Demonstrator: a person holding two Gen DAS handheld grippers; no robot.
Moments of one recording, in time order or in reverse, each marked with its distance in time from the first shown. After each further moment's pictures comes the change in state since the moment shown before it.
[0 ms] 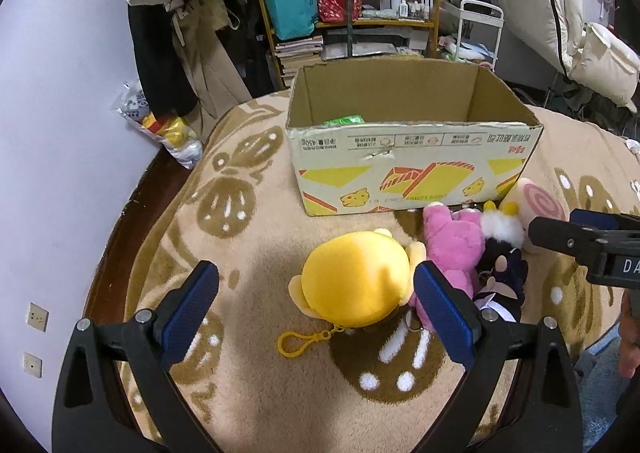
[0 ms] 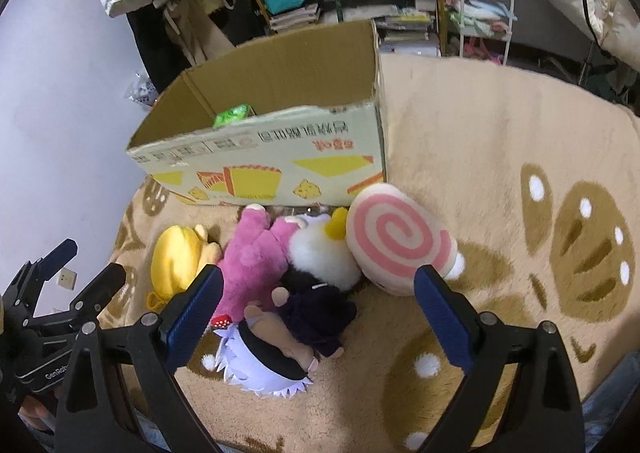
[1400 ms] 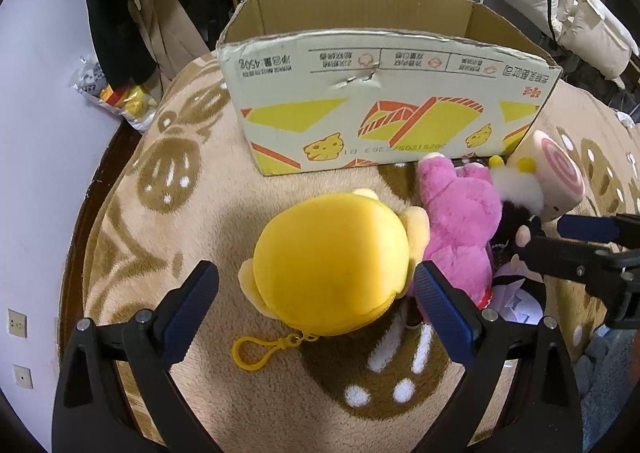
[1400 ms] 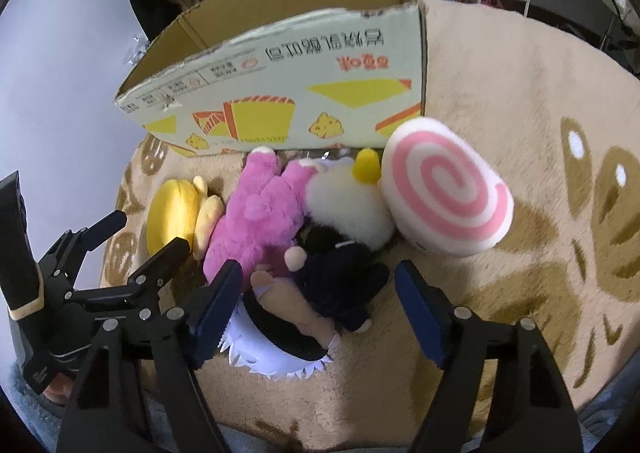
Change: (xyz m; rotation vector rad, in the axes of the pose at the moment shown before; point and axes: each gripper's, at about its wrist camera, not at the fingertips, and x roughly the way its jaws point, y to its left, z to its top) left arm 0.077 -0.007 -0.009 0.037 0.145 -0.105; right arm 0.034 0.009 -0.011 0.006 0.170 0.037
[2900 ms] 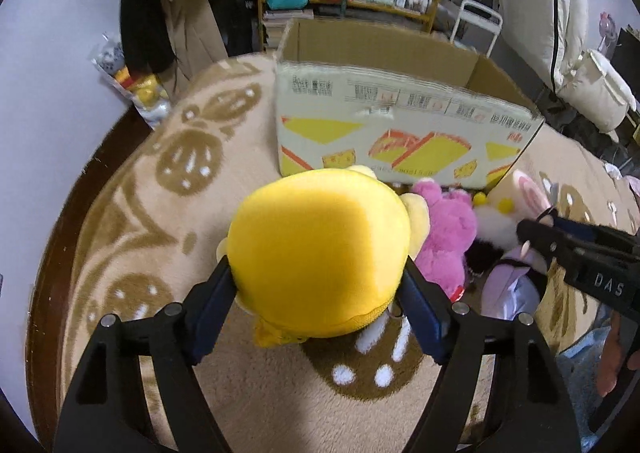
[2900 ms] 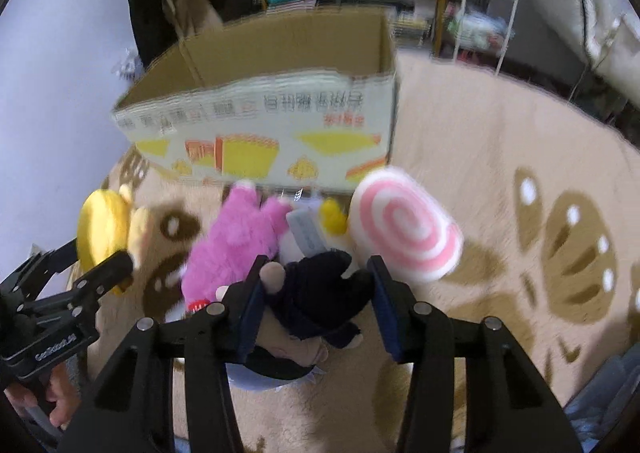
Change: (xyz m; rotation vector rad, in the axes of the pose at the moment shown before) left arm -0.047 0.014 -0.019 -0.146 -0.109 -0.048; right arm -0.040 0.009 -0.009 -0.086 -0.203 -0.187
